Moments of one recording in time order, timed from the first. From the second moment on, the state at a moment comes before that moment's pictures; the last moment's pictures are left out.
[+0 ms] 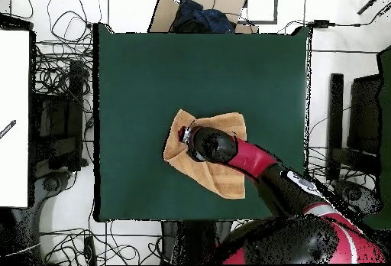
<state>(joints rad) -0.65 -0.40 0.40 1.87 -0.07 0.27 1.57</state>
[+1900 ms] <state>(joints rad) -0.47 -0.63 0.35 1.87 -0.05 0.27 1.57</state>
